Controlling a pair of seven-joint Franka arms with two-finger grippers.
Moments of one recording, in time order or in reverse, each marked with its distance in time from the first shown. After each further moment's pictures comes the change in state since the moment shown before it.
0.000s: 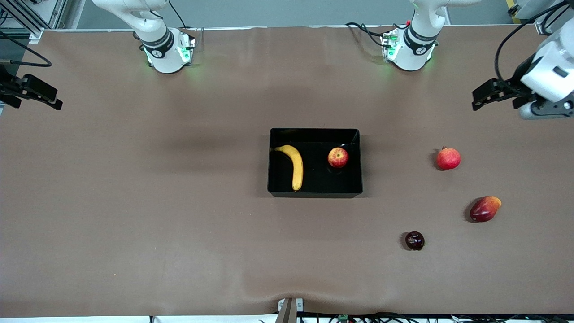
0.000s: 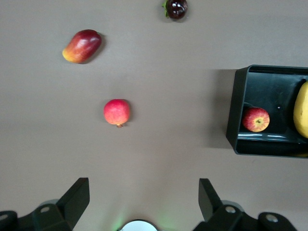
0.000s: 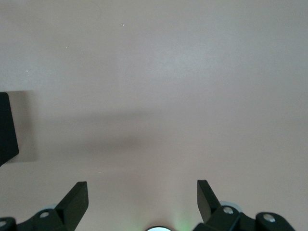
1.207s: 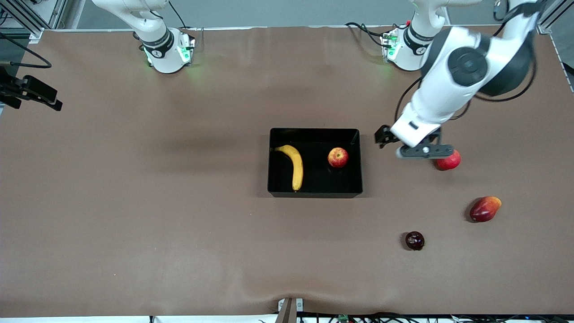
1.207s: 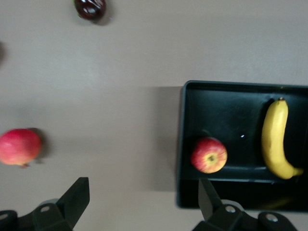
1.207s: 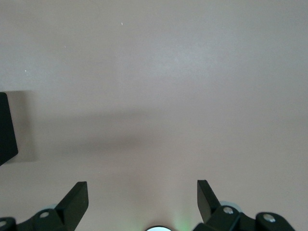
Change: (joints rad) left arm -0.038 0.154 -0.252 -0.292 0.016 0.524 -0.316; right arm -0.001 0.006 -0.002 -0.001 0.000 0.001 0.000
